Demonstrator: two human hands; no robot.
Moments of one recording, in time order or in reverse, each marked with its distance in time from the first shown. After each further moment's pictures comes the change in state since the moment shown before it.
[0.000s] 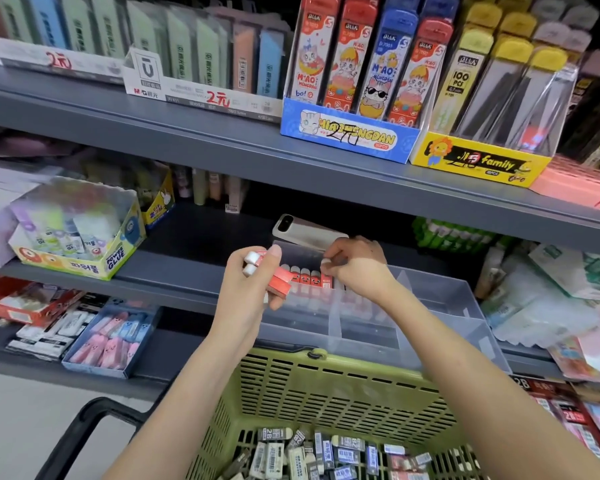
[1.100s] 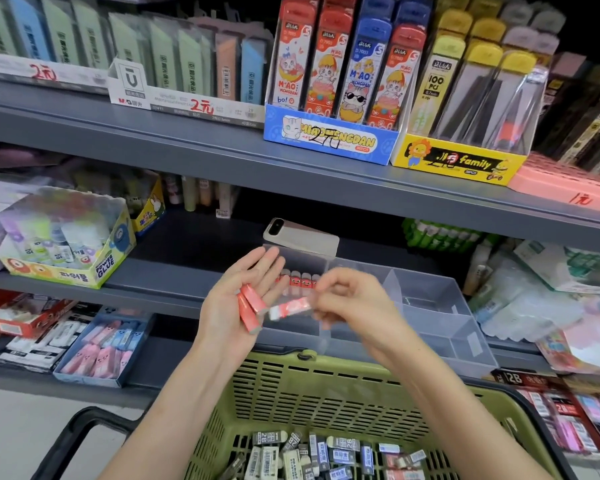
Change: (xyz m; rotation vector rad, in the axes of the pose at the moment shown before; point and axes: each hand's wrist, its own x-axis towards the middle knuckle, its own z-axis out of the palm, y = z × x) left_hand -0.007 0.000 -0.004 -0.571 -0.124 -0.208; right_hand -0.086 -0.028 -0.023 1.037 -0.160 0.149
